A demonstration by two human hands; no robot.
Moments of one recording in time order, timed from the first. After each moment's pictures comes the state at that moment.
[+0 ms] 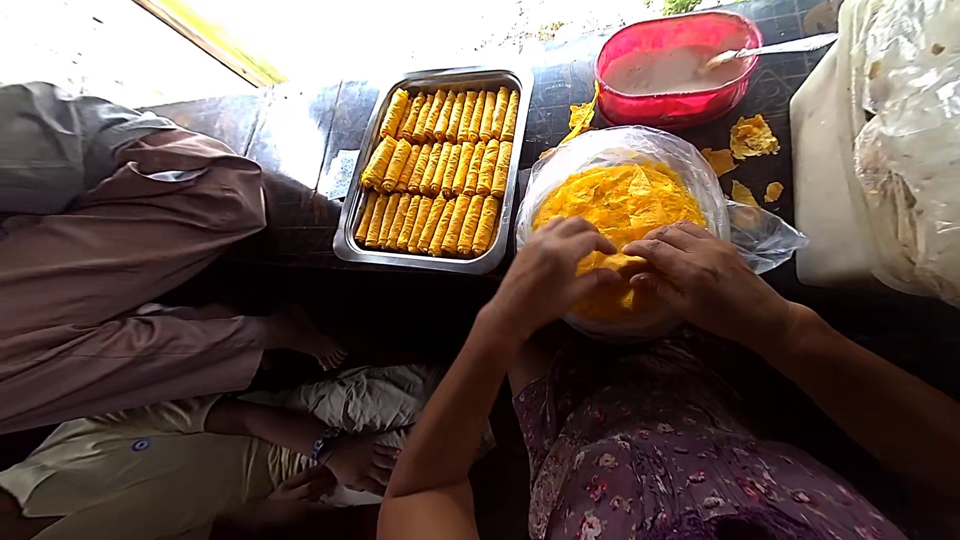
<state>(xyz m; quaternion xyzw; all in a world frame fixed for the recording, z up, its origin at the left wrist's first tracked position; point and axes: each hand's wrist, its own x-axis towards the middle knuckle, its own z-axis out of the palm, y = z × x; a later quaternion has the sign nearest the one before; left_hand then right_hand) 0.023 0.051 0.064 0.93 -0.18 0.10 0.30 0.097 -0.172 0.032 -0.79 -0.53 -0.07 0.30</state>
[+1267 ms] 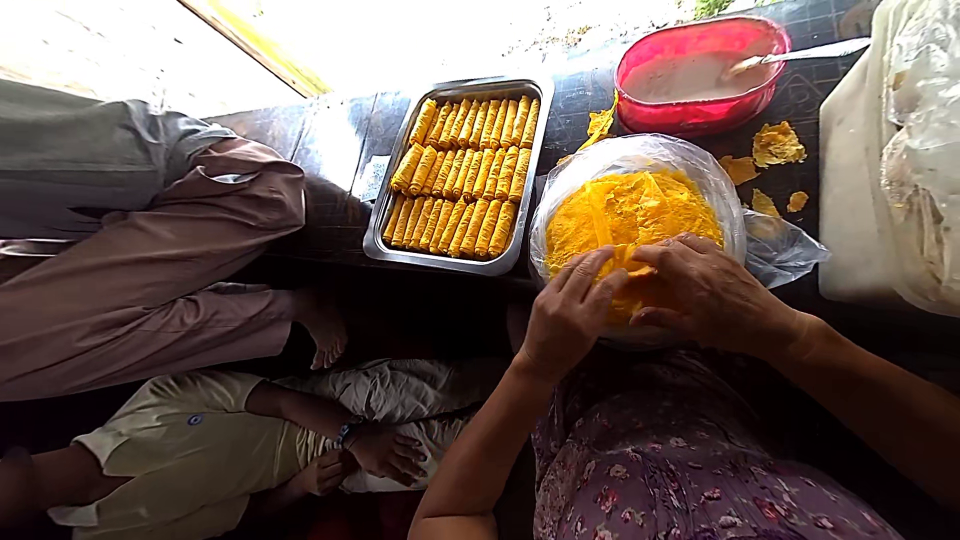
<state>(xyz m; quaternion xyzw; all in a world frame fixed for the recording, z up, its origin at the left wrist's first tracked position) -0.011 0.016 0.033 0.92 -0.13 0.33 0.18 0.100 -0.172 0.027 -0.78 -0.55 -0.06 0.28</state>
